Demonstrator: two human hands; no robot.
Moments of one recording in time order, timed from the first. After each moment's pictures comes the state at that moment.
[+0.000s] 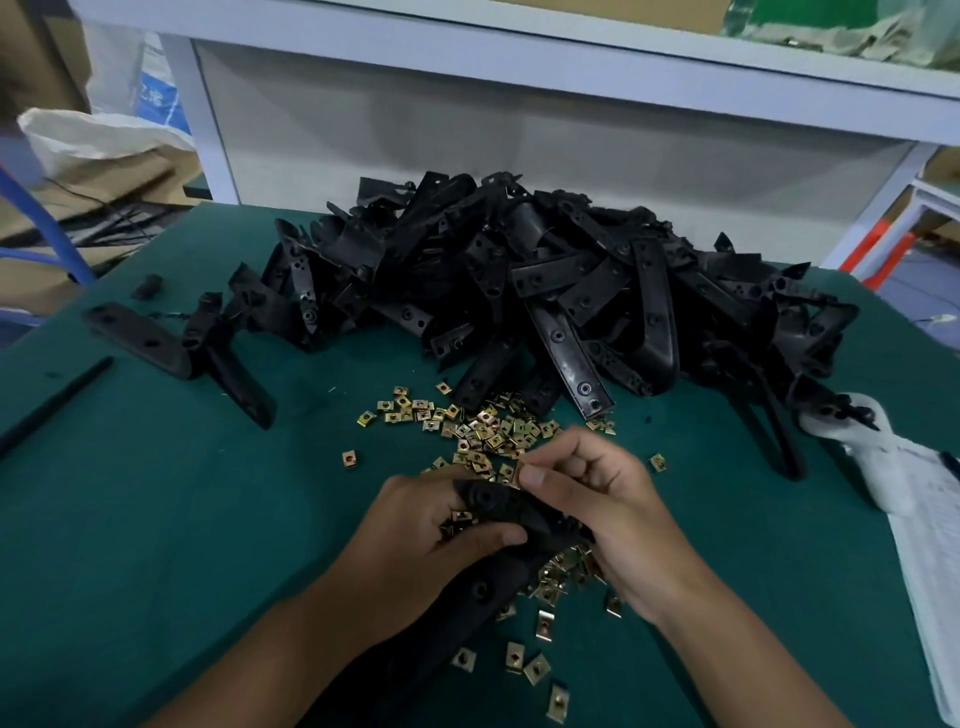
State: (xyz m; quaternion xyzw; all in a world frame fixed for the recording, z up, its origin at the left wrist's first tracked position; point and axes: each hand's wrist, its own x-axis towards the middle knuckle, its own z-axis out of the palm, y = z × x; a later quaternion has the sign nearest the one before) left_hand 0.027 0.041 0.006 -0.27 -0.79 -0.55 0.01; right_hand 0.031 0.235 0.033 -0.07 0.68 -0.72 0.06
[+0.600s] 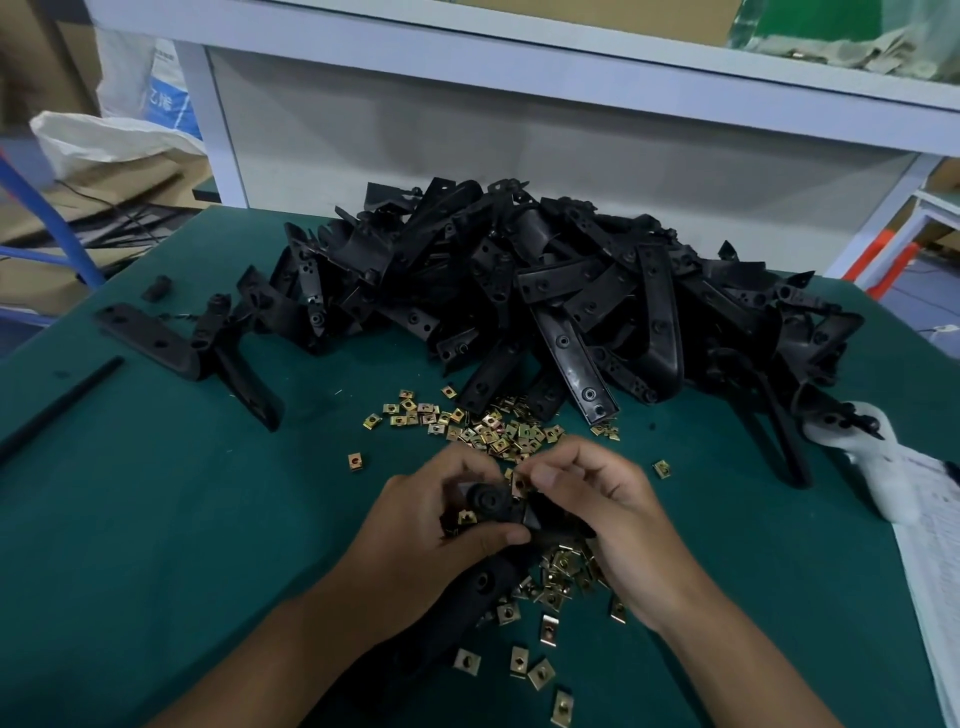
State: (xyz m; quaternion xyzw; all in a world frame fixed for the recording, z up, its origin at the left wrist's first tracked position) left_hand 0.027 0.040 0.006 -0.24 -0.78 -0.58 0.03; right_hand 0.031 0.233 0.030 -0.09 0.70 -0.71 0.04
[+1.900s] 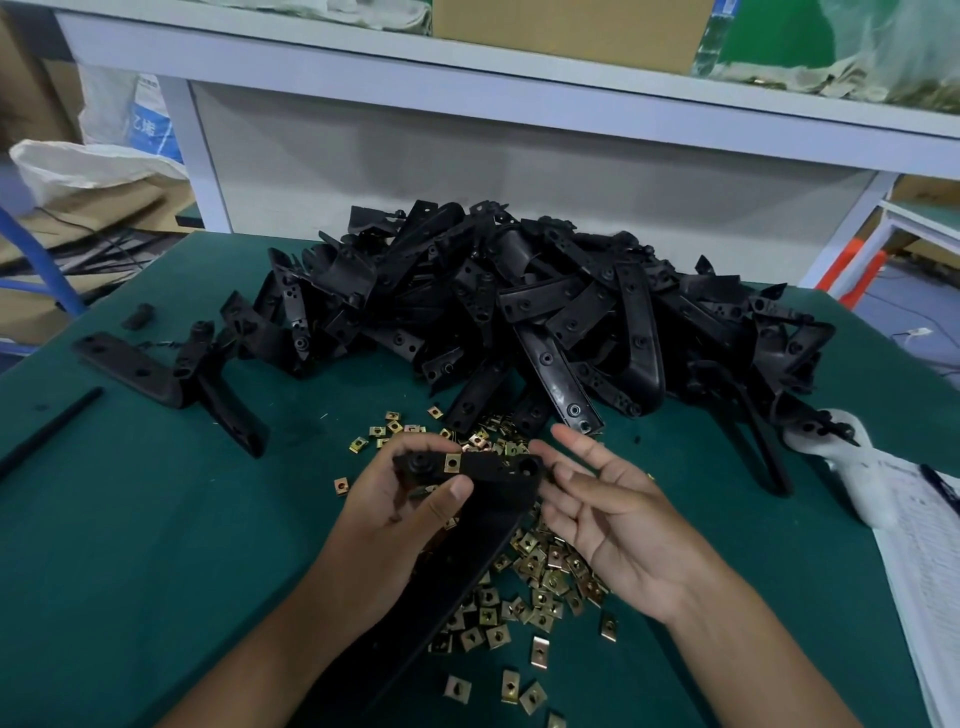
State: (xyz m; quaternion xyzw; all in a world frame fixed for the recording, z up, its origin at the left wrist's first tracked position) left_hand 0.015 0.039 0.011 -0.09 -0.57 -0.81 -0.07; right_hand 0.009 0.257 0.023 0.07 0.47 -0.87 0.14
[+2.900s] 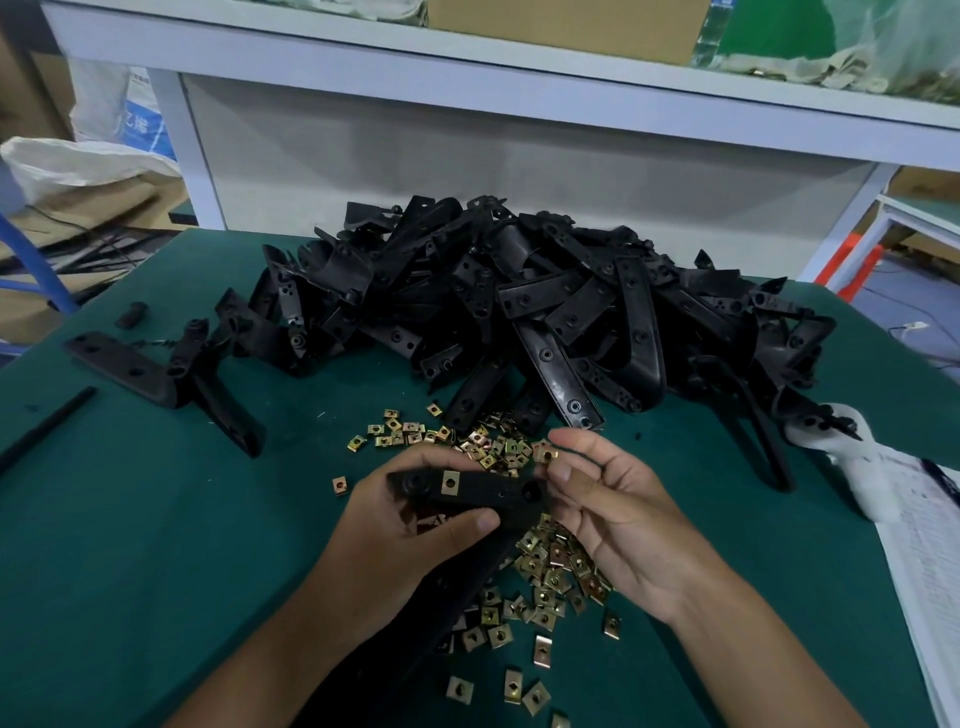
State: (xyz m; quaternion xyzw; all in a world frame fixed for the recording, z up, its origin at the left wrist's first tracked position) left_hand 0.016 0.035 0.009 -0.13 -0.65 -0.75 -0.06; right_hand 0.015 0.251 0.030 0.02 0.53 -0.84 0.09
